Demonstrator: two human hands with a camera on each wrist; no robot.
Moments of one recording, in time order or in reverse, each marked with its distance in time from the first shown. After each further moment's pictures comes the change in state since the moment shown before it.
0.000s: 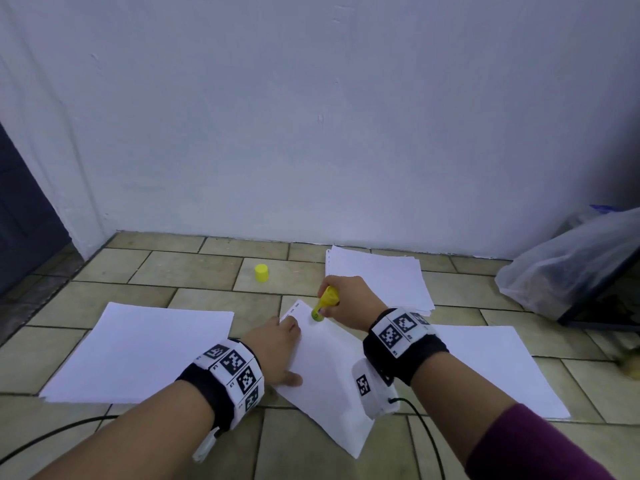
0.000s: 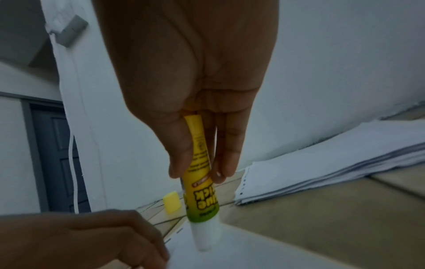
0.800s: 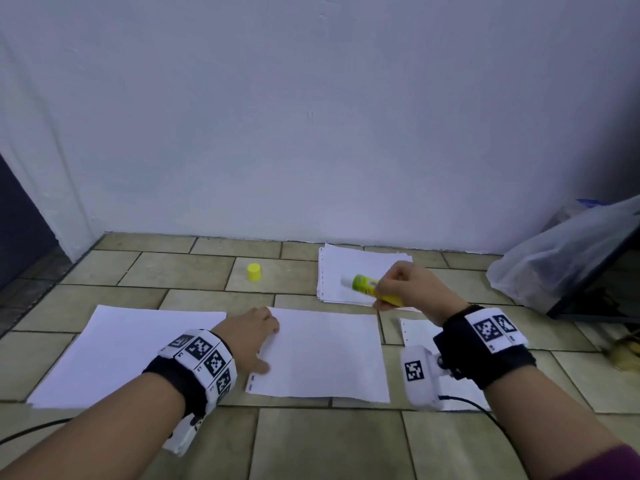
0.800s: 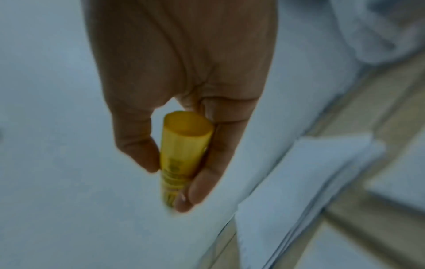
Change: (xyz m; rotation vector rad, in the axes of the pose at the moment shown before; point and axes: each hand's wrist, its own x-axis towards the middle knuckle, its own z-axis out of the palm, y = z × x) left_hand -0.005 -0.030 -0.008 -0.043 -0.044 -0.019; right_hand -0.053 0.041 -0.071 0.649 0.096 0.218
